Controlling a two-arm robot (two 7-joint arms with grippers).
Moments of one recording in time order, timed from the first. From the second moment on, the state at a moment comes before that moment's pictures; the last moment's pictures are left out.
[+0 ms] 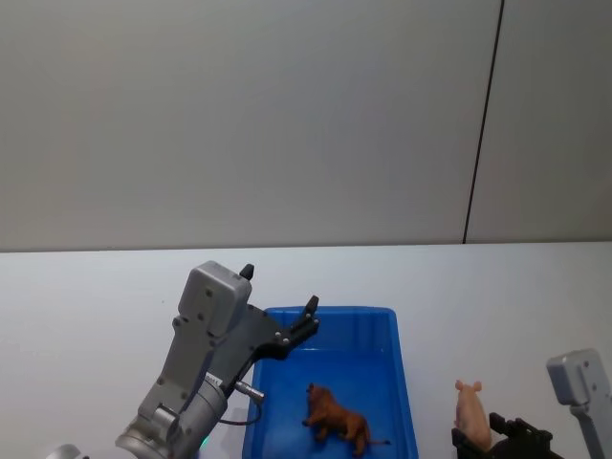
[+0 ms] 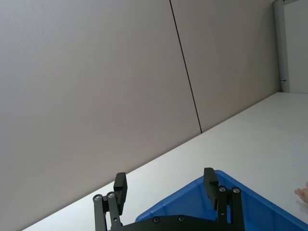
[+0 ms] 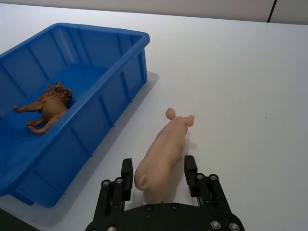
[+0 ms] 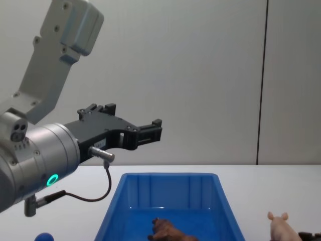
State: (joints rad) left arm -0.24 0.38 0.45 -1.63 -0.20 0.01 -0.01; right arm 0.02 0.35 -0.26 -1.59 0.34 0.32 0.21
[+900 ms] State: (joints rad) left arm -0.24 0.38 0.45 -1.63 -0.20 0.01 -0.01; right arm 0.05 0.34 -0.25 -1.66 0.31 0.24 0.21
